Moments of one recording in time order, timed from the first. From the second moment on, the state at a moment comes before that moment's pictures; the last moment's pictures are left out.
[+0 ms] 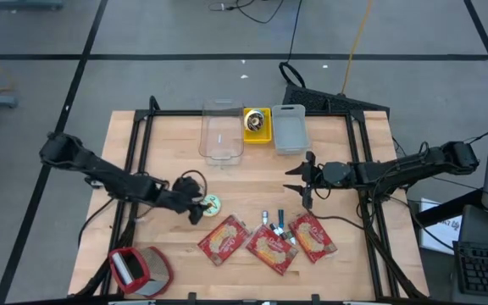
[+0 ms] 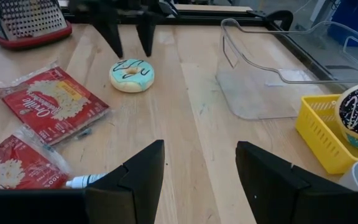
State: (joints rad) left arm -0.31 1.26 0.46 -0.09 -0.34 -0.86; right arm 0.08 1.01 0.43 0.19 0.21 0.04
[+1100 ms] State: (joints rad) left arm -0.20 1.44 0.49 -0.04 -0.20 -0.86; right arm 0.08 1.01 0.43 0.19 0.21 0.07
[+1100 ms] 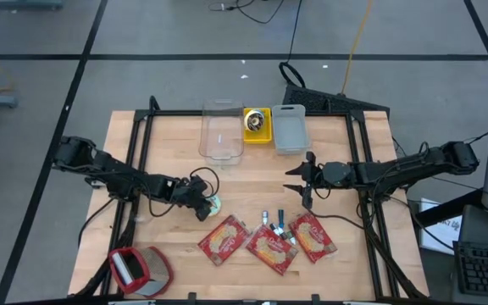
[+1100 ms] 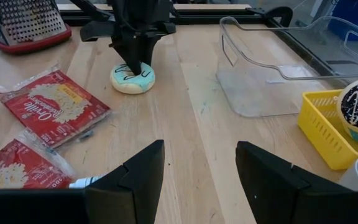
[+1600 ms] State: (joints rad) left arm -0.15 1.38 0.66 0.03 -0.22 -0.42; right arm 0.08 1.01 0.43 0.26 0.21 0.08
